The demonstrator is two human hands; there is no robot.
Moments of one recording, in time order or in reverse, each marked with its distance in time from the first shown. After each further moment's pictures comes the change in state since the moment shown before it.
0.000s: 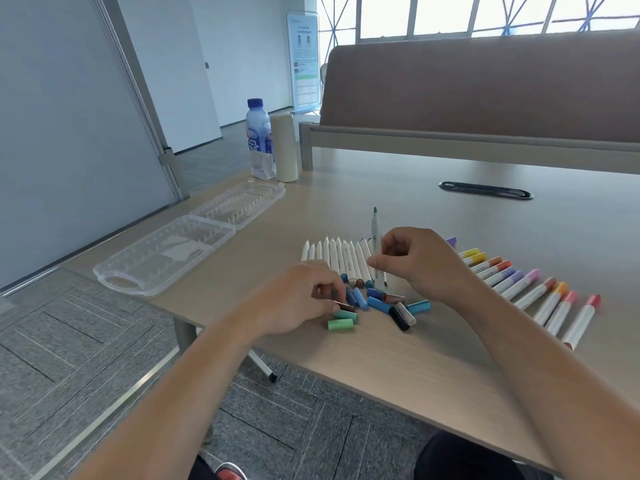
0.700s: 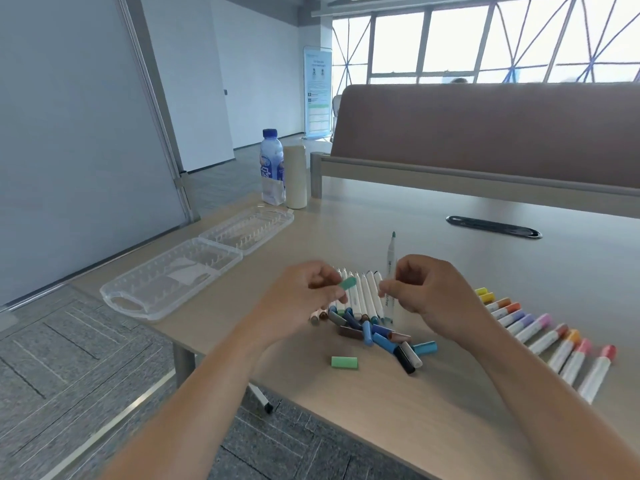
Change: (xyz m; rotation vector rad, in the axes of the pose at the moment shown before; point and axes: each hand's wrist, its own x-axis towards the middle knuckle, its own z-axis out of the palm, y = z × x) left_hand 0.020 0.004 -0.012 -0.563 0.272 -0.159; right_hand -0.001 -0.009 -0.009 0.016 0.048 0.002
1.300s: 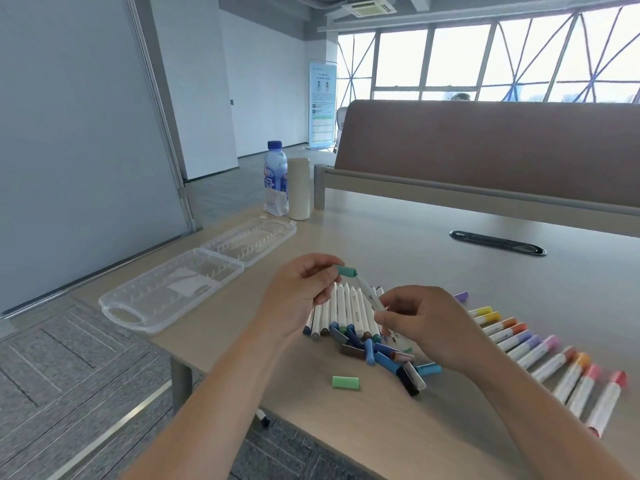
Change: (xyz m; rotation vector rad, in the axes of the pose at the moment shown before) left_hand 0.028 -0.003 0.007 -0.596 0.187 0.039; right_hand -0.002 0.000 0.005 -0.034 -0.150 -0.012
